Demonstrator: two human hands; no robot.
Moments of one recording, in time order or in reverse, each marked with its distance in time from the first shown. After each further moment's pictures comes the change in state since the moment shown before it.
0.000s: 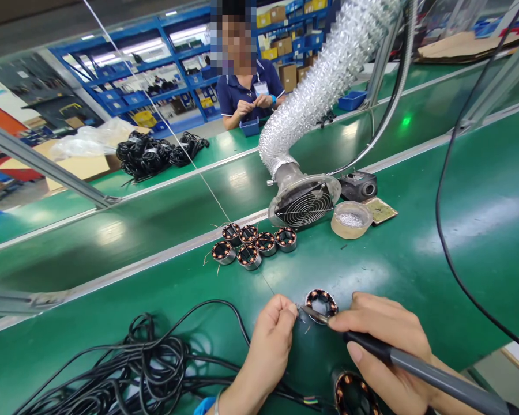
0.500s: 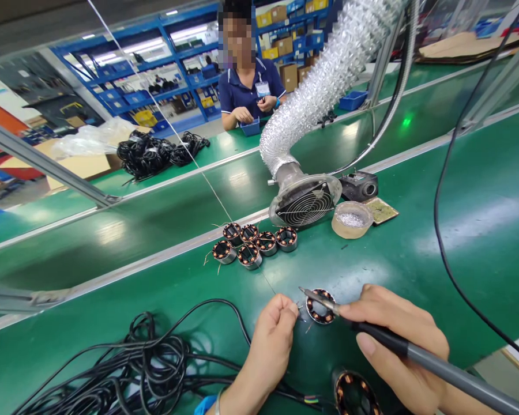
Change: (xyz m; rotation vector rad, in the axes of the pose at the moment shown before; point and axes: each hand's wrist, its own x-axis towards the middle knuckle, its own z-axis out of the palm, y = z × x) left_hand 0.000 0.001 0.001 0.022 0.012 -0.014; right_hand 0.004 -0.003 -0.006 0.003 0.093 0.028
